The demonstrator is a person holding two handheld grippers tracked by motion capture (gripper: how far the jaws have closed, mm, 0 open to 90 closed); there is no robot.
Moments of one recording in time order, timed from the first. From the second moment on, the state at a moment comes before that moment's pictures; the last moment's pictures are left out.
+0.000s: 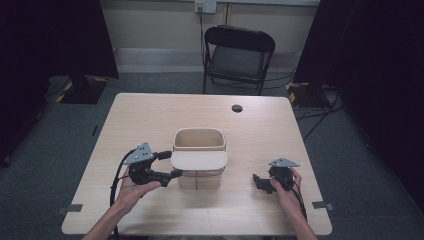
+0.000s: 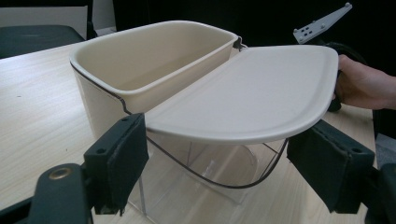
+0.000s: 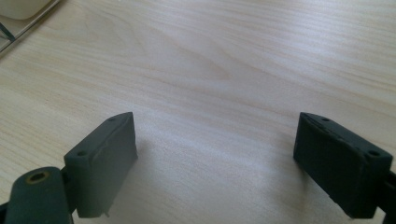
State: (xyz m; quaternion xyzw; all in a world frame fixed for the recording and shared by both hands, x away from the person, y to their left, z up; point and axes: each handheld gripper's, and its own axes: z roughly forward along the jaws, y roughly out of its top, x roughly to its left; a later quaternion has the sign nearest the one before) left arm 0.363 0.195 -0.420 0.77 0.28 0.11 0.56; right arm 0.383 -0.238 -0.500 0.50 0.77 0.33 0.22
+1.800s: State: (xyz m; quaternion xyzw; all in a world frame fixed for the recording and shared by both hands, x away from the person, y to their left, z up) left arm 0.379 0.193 -0.412 0.77 0.29 0.11 0.56; right arm 0.383 -0.238 -0.500 0.50 0.77 0.33 0.22
